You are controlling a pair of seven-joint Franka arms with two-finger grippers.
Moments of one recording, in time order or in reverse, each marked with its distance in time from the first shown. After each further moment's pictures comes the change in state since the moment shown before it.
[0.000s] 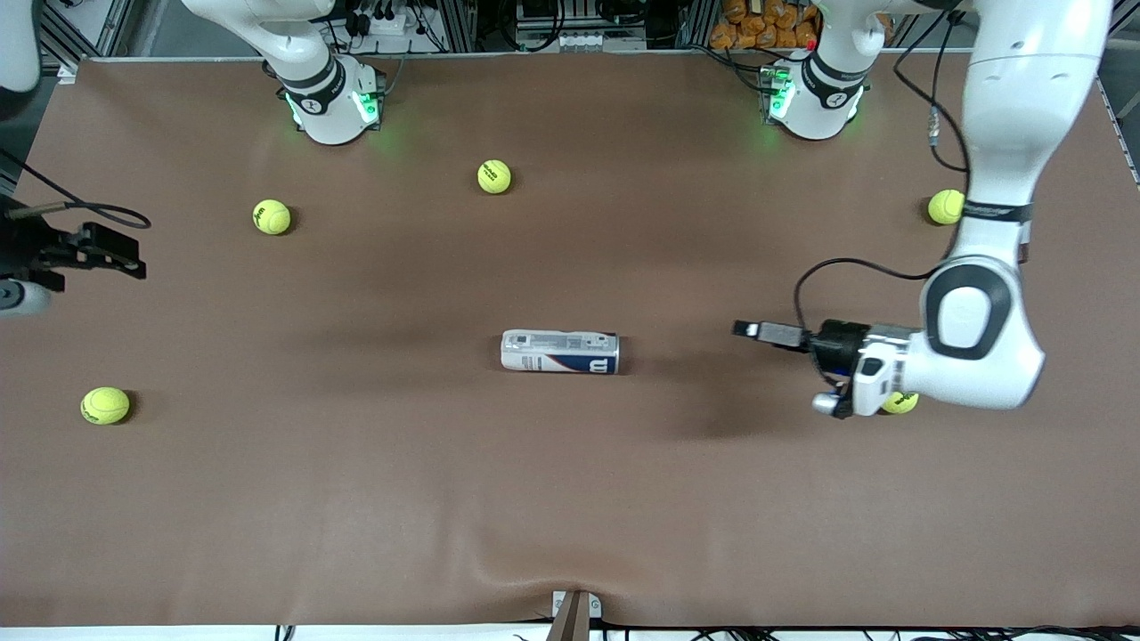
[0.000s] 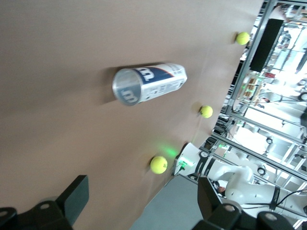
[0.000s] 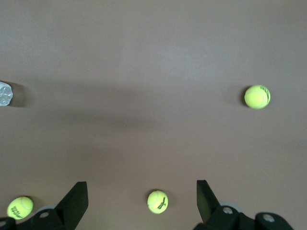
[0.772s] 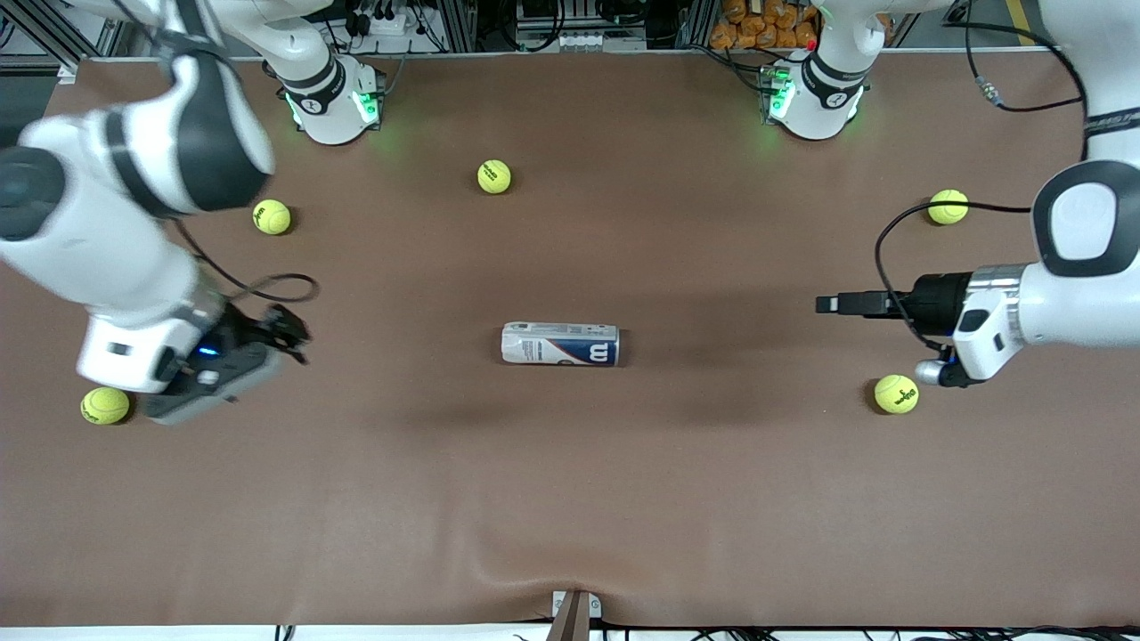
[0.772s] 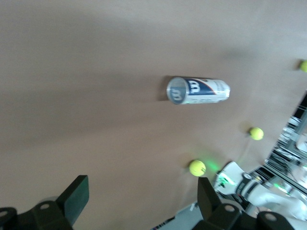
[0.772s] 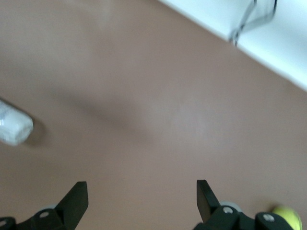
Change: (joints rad) left arm 0.076 -0.243 0.020 0.004 0.328 -0.069 -0.274; right arm 0.163 0.159 0.048 0.000 -0.021 0.307 -0.142
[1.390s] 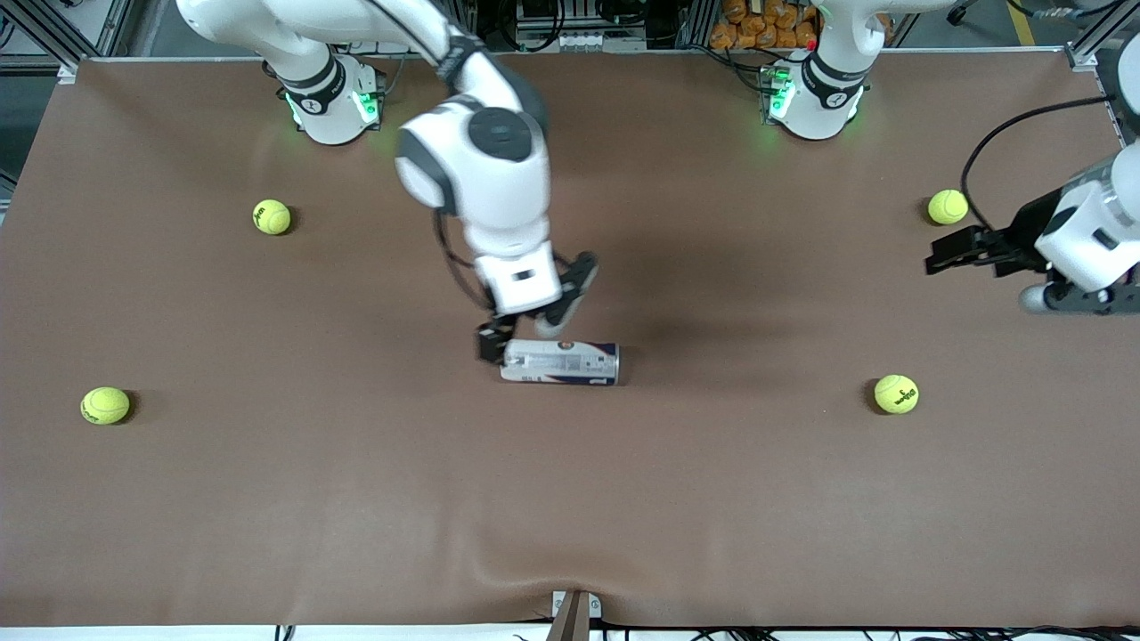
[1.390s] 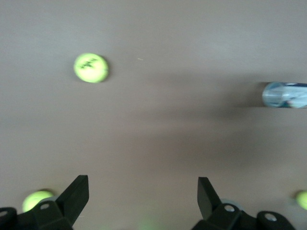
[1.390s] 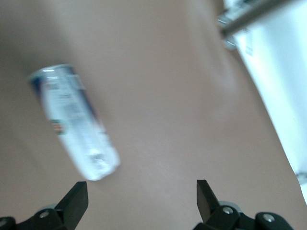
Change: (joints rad) left arm -0.002 -0.226 0.002 0.002 0.474 -0.001 -0.070; right arm 0.442 0.178 0.004 -0.001 -0.206 0.327 0.001
